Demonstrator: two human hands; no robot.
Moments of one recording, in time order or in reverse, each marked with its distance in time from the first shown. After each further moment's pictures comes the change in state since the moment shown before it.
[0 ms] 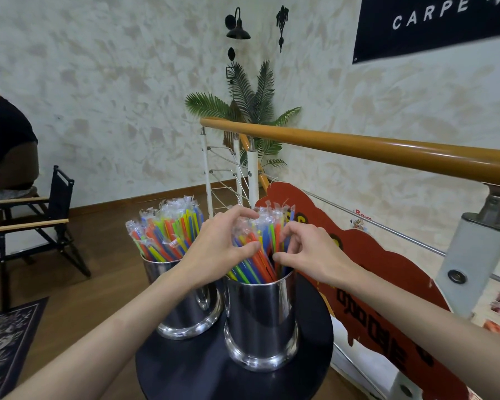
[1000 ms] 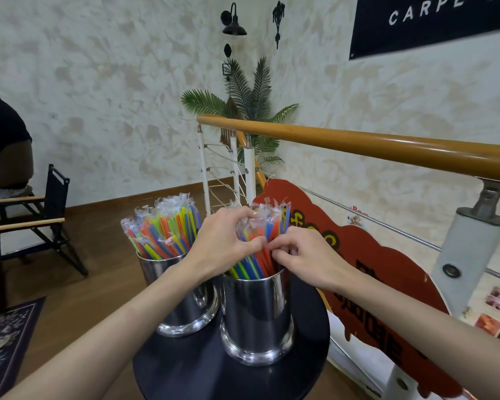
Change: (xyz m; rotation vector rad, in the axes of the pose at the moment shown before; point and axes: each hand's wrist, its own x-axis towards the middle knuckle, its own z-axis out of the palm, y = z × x) left_hand 0.008 0.011 0.009 0.094 0.035 0.008; right_hand -0.010 -0.004 0.004 -0.066 -0.038 -0.058
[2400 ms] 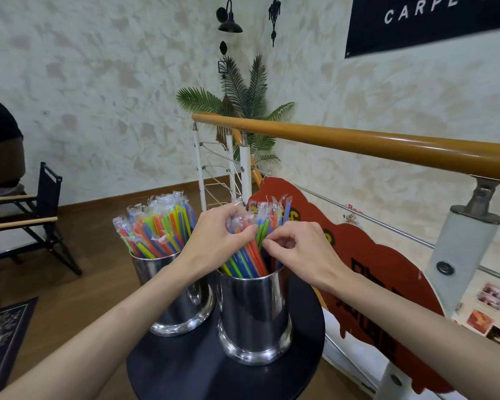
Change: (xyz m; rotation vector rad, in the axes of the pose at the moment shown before) left_hand 0.001 0.002 0.000 -0.208 0.055 0.022; right_hand 0.001 0.006 0.006 0.068 0.214 -0.040
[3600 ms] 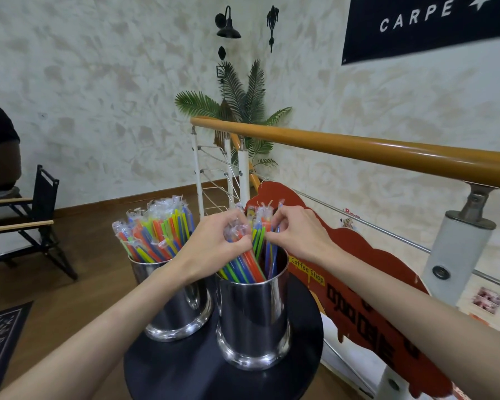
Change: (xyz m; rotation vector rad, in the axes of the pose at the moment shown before) left_hand 0.000 -0.001 -0.008 0.008 -0.124 0.003; right_hand 0.043 0.005 -0.001 -0.140 -0.033 0.227
